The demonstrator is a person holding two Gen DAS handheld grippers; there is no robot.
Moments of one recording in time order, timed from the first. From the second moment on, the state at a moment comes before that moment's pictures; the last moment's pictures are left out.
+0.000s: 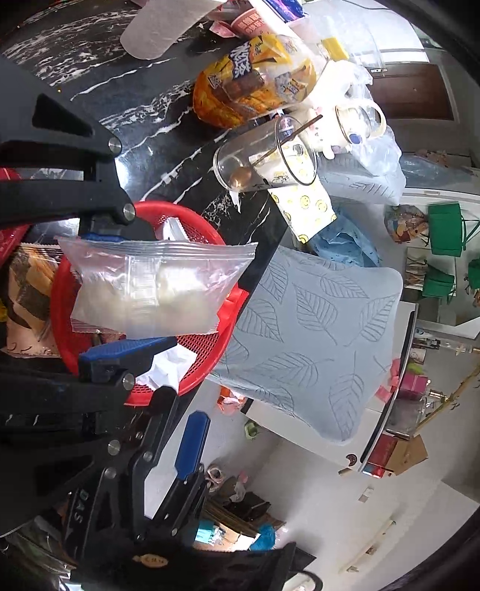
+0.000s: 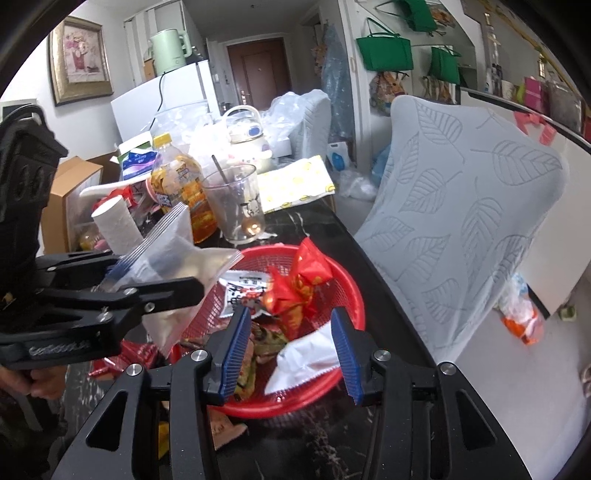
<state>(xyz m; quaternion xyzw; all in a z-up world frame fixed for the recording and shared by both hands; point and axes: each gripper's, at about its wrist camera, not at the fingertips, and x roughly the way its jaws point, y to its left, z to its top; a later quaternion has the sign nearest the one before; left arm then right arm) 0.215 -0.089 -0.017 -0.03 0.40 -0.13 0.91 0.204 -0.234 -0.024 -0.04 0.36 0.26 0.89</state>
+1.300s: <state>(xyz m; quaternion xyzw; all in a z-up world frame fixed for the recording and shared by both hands) 0.192 -0.084 0.022 -0.02 0.37 -0.08 0.92 0.171 -0.246 0.008 -0.02 0.33 0.26 0.90</state>
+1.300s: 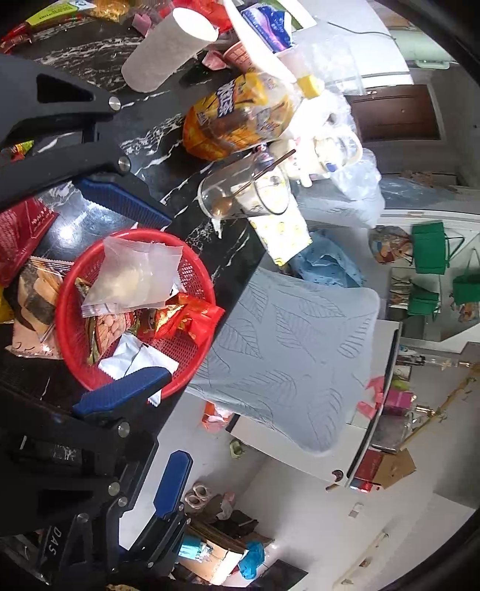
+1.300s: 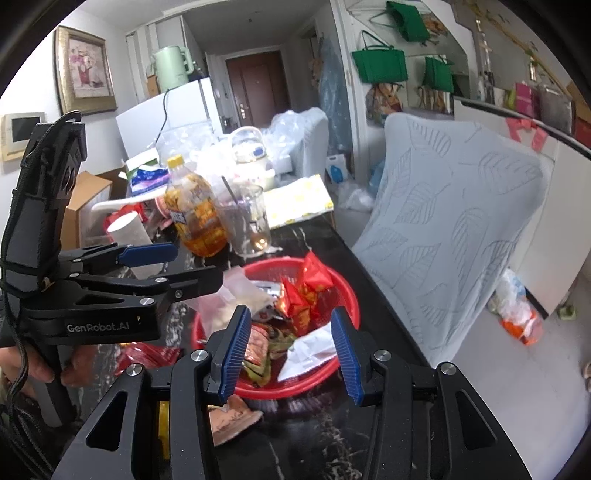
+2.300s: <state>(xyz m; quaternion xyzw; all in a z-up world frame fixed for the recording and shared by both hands) 0.048 -0.081 0.068 0.01 0.32 -0.11 0.94 0.050 -0.241 0.048 -0.02 0.29 0.24 0.93</state>
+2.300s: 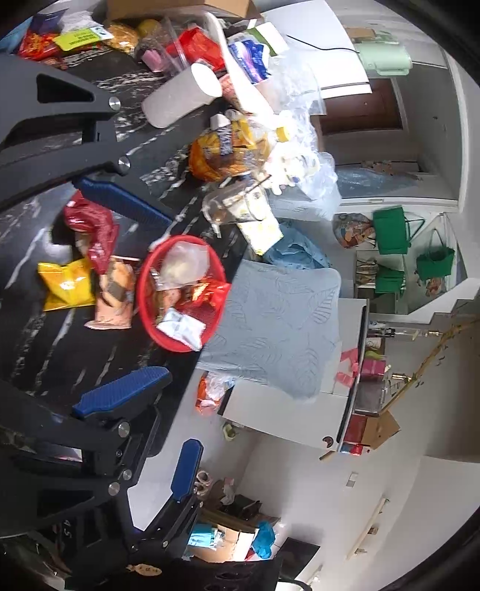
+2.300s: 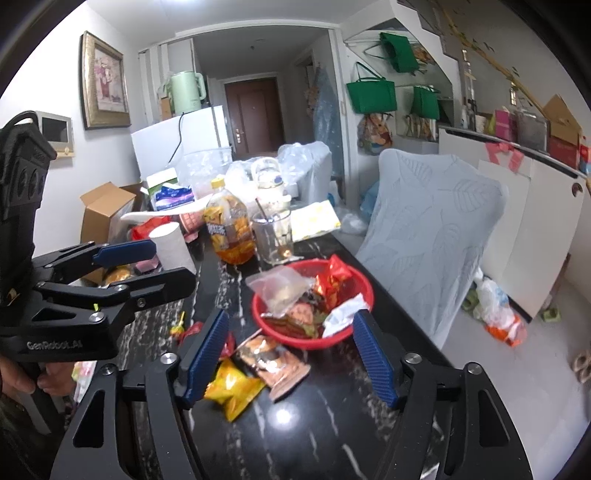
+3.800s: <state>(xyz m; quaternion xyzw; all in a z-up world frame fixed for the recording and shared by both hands) 0.024 0.025 -0.031 -0.06 0.39 -0.01 0.92 0.055 -0.146 -0.070 -0.01 0.44 0.30 0.85</state>
